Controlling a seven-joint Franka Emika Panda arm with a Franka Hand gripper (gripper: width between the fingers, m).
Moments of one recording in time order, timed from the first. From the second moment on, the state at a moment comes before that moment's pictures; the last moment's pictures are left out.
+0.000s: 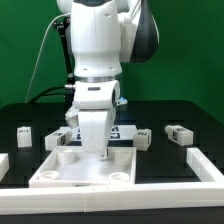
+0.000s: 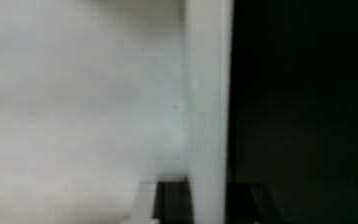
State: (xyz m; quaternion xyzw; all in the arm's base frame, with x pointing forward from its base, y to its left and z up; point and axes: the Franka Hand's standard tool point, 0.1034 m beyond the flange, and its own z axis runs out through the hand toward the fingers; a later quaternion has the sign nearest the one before) arm 0.481 -0.018 0.009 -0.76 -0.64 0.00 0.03
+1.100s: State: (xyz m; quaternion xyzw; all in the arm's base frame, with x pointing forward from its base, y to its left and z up) arm 0.486 0.028 0.009 -0.72 -0.69 0.00 0.03
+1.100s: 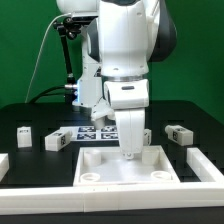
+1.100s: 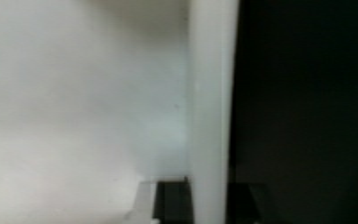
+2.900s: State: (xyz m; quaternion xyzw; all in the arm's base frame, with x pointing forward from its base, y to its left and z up) arm 0.485 0.082 0.009 -0.74 -0.67 -0.01 0.03
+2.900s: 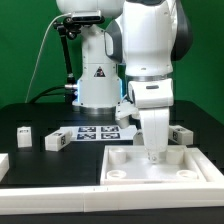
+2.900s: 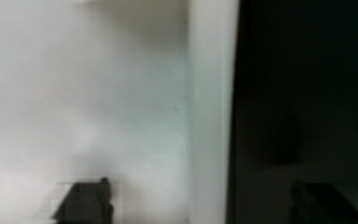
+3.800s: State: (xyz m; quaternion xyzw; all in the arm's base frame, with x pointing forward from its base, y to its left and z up) arm 0.452 0.110 0.035 -0.79 -0.61 -0.02 0.02
